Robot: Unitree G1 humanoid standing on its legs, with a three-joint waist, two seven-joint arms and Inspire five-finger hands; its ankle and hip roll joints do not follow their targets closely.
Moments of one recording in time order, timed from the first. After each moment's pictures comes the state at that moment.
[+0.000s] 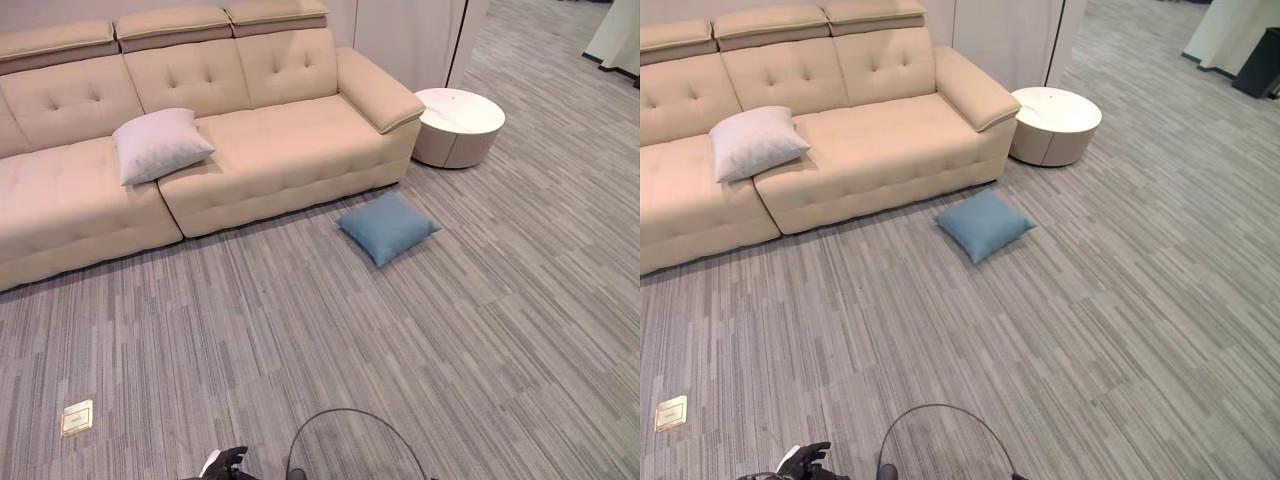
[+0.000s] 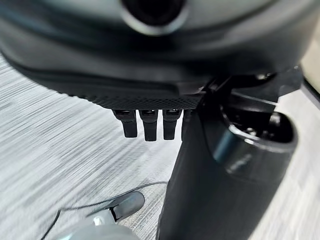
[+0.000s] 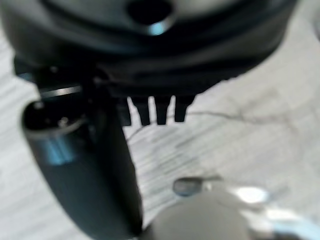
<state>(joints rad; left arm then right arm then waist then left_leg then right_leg) -0.02 0.23 -0.31 1.28 0.00 -0.15 0.09 0.02 -0.18 0.25 1.29 0.27 -0.12 -0.09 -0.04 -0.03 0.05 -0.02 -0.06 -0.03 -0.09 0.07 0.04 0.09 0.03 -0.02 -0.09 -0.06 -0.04</state>
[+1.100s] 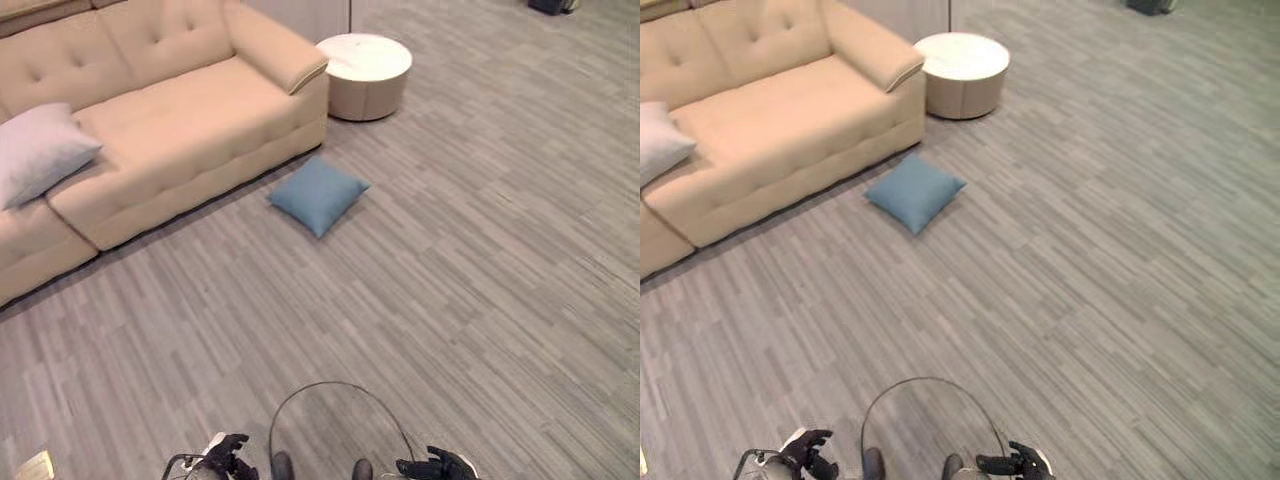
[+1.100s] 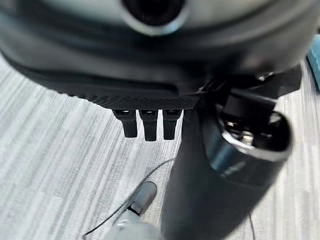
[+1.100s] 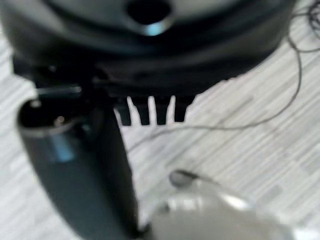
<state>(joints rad) -0.11 0.28 -0.34 1.35 0.14 -0.10 0.08 -0.06 -0.24 0.17 1.29 0.22 -0.08 -0.07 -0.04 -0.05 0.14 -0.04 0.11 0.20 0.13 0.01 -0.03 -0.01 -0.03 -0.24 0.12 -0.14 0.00</state>
